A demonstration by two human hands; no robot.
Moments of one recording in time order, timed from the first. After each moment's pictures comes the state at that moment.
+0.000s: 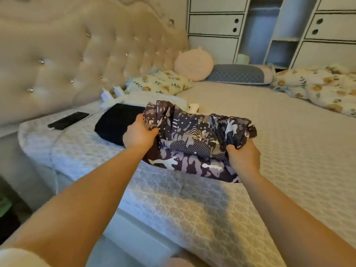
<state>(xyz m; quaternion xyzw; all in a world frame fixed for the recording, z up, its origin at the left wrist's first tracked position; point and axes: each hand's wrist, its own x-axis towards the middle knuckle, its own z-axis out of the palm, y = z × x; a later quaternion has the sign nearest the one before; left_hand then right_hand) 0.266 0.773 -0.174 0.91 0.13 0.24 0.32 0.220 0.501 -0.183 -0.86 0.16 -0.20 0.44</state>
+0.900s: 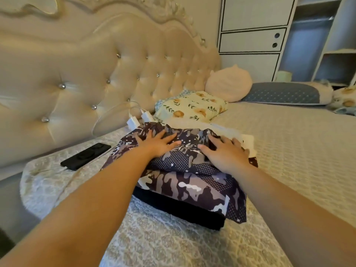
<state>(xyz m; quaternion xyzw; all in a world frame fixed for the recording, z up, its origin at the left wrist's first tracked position) 0.480 0.920 -0.167 1.00 0.01 -0.04 0.05 0.455 0.693 -0.165 -0.98 -0.05 -0.01 0.17</state>
